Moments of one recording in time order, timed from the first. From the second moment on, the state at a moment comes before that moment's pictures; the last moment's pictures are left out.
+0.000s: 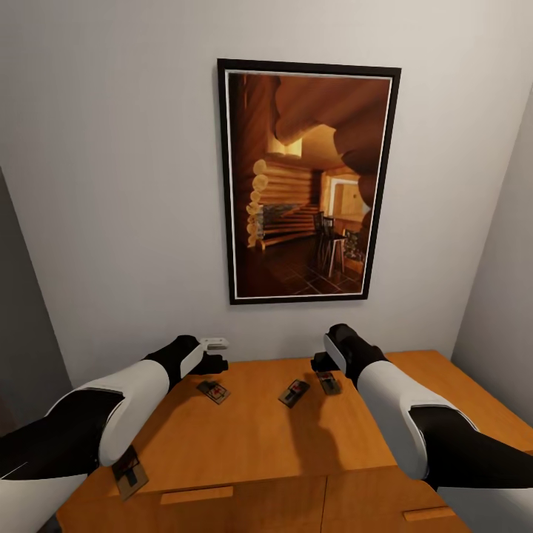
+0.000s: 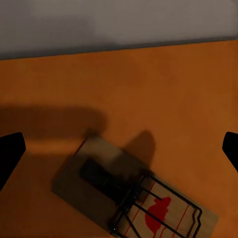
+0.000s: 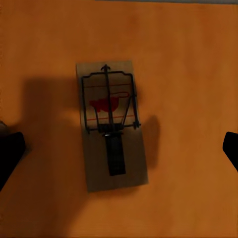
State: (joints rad) left arm -1.15 -0.09 -0.09 -0.05 0.14 0.55 0.03; right arm -1.09 0.13 -0.04 -0.29 0.08 0.83 -0.17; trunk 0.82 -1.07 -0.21
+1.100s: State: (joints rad) left arm -1.15 -0.09 -0.09 -0.05 0.14 0.55 0.03; right arm -1.09 0.12 -0.05 -0.29 0.09 0.95 -0.16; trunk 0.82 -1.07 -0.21
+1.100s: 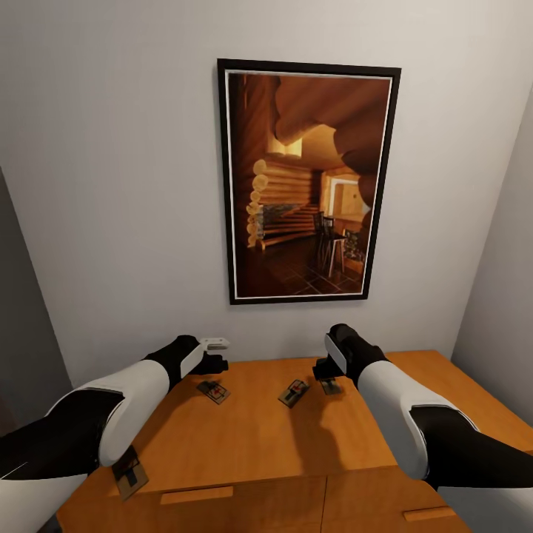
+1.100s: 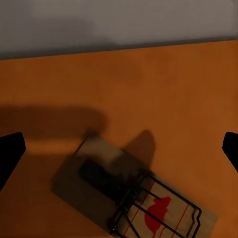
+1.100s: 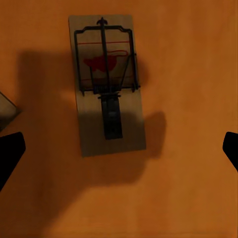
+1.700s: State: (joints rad) left arm -1.15 -0.09 -0.09 -0.05 0.14 0.55 0.03; right arm -1.09 0.12 -0.05 -0.29 0.09 0.94 -0.16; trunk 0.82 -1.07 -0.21
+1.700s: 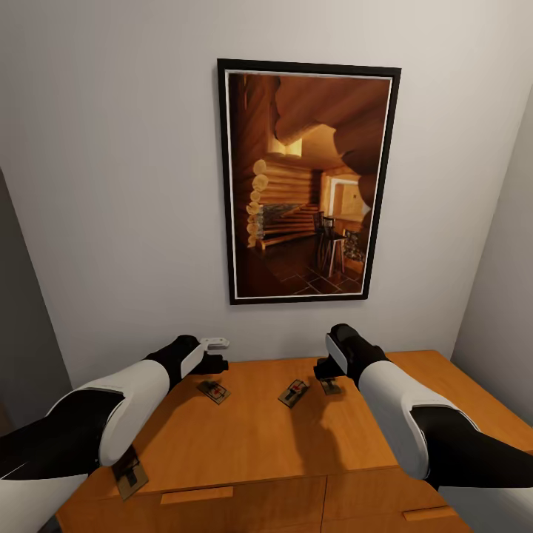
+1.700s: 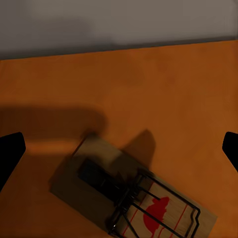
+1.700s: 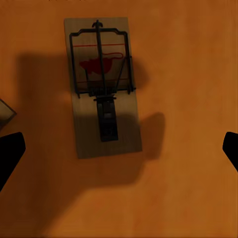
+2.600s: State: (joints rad) left arm -1.15 -0.09 -0.09 -0.06 0.14 0.55 0.03; right arm -1.09 0.12 -0.05 -0.29 0.09 0.93 -0.17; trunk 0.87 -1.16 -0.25
